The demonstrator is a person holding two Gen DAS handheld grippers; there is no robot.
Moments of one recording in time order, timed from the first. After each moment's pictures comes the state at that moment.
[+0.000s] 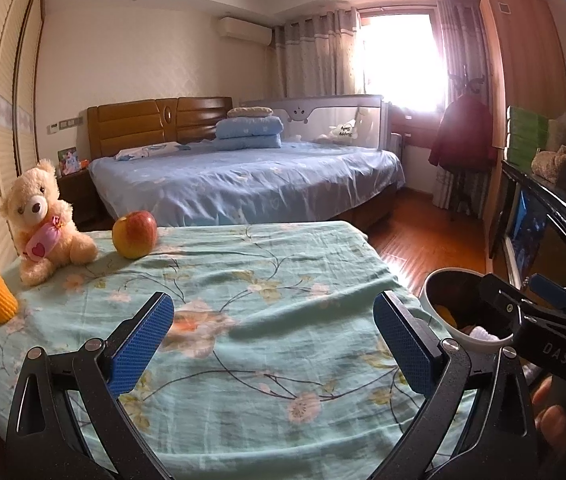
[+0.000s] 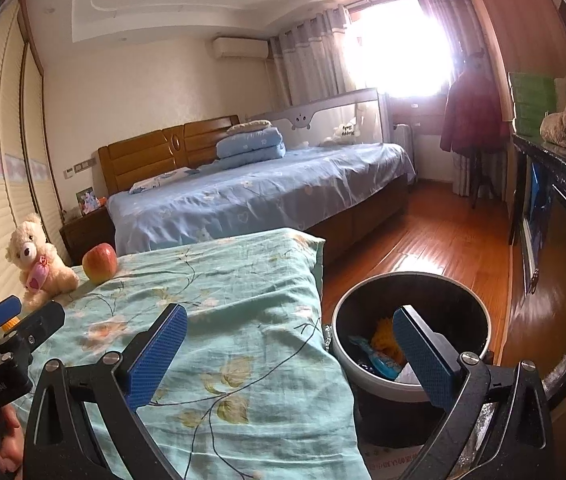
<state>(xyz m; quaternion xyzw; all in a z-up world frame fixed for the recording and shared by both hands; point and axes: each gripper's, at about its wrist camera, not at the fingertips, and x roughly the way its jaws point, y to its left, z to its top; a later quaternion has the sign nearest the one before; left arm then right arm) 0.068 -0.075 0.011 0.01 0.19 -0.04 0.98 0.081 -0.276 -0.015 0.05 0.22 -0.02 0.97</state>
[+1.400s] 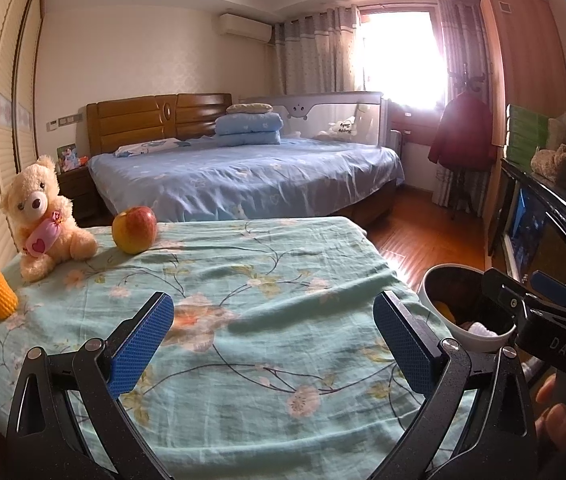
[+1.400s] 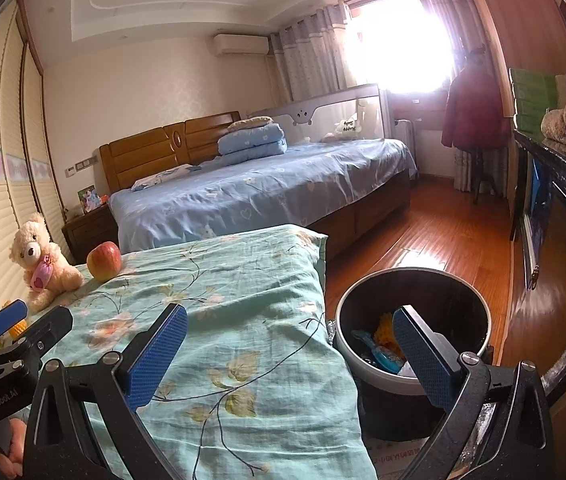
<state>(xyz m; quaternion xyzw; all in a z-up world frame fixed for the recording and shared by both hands) 0.064 -0.077 0.011 0.01 0.20 -0.04 0.98 0.078 -0.272 -0.011 0.05 0.23 -0.02 0.97</state>
